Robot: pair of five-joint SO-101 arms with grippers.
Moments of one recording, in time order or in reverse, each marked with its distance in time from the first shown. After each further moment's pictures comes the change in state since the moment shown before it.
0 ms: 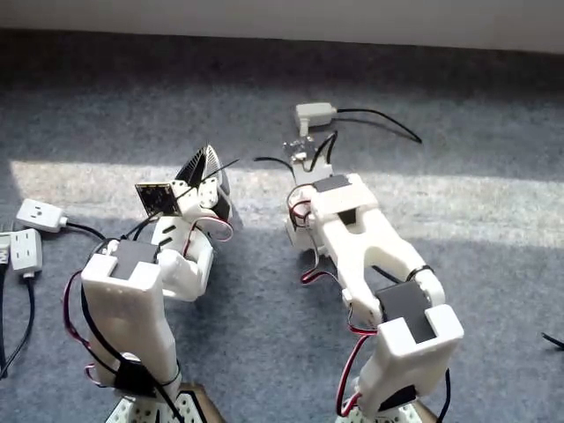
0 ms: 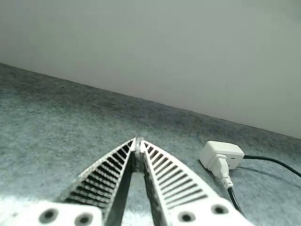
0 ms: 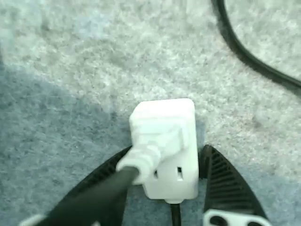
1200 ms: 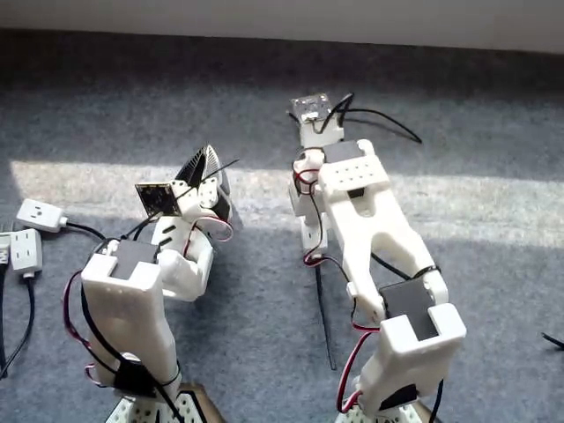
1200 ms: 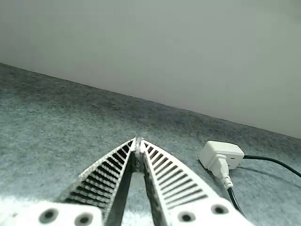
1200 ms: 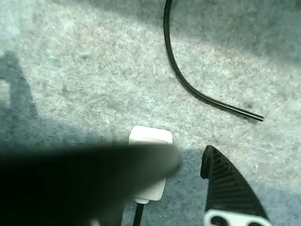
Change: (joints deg) left arm 0.0 0.0 0.0 0.0 0.0; right arm 1.2 0.0 -16.5 10.5 -3.5
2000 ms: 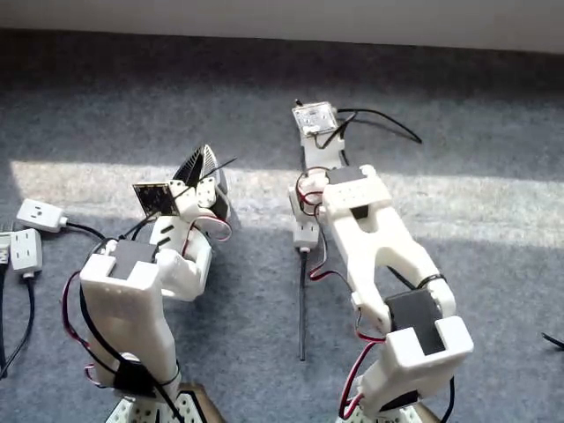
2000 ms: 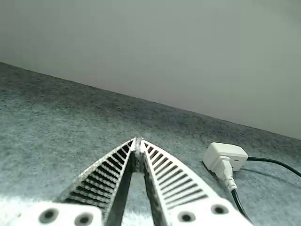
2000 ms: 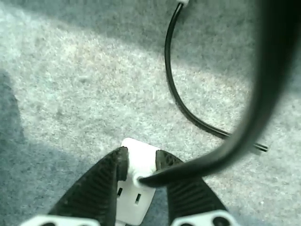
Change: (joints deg) left arm -0.7 0.0 0.0 0.0 0.0; right arm 1.1 -1.2 14.3 -19.2 2.6
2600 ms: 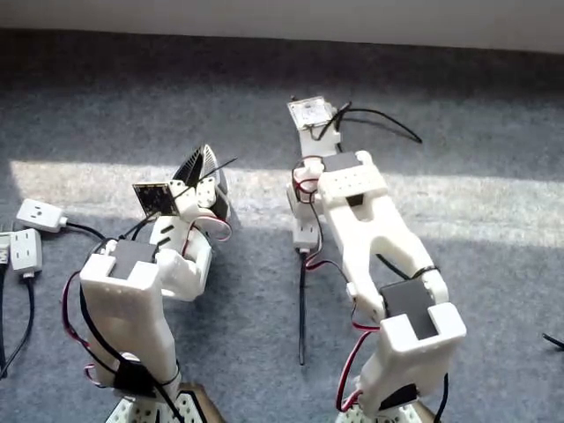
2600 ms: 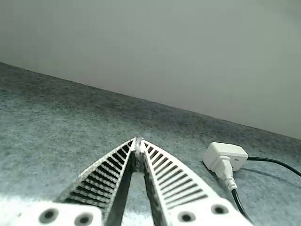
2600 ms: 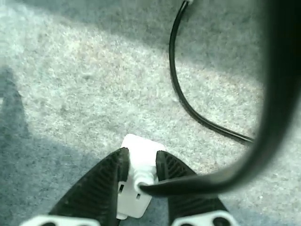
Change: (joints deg) left arm 0.0 0.0 0.0 0.0 0.0; right arm -0.9 1.3 -8.4 8.4 0.0
